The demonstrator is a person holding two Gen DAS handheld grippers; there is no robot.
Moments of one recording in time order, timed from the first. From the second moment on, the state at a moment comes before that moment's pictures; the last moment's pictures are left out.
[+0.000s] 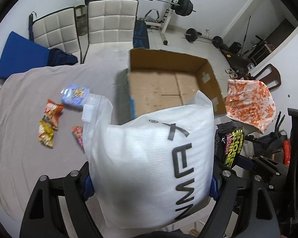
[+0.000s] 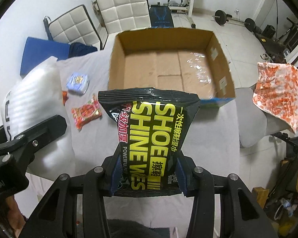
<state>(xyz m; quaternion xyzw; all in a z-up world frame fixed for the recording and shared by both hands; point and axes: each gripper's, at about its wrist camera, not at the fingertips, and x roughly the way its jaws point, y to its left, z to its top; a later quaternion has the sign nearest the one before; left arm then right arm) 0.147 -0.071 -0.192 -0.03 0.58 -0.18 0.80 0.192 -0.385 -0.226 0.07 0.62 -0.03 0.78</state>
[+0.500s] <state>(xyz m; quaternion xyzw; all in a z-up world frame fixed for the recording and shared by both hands) 0.308 -0.193 -0.256 -0.05 0.63 -0.18 0.76 0.256 -0.368 -0.294 0.08 0.65 -0.02 0.76</state>
